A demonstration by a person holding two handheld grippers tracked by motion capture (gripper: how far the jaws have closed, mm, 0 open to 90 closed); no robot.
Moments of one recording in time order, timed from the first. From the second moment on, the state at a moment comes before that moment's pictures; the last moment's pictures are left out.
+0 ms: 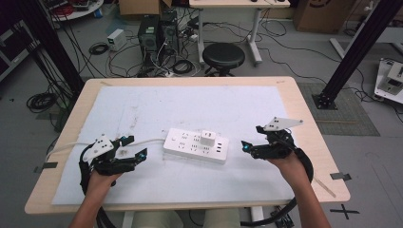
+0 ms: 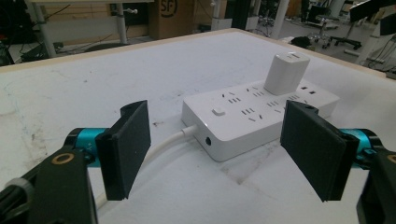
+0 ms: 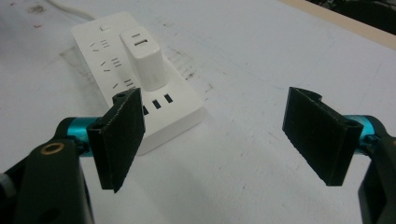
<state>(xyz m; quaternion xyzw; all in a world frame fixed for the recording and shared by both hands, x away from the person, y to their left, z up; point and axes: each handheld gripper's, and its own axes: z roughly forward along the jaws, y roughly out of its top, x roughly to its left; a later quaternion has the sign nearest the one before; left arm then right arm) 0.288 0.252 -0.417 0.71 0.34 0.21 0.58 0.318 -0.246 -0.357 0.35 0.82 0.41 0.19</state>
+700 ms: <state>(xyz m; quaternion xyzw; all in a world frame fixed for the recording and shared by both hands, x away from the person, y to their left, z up) 0.283 0.257 -0.415 0.71 0.34 0.22 0.57 0.296 -0.261 -0.374 0.38 0.80 0.42 0.20</state>
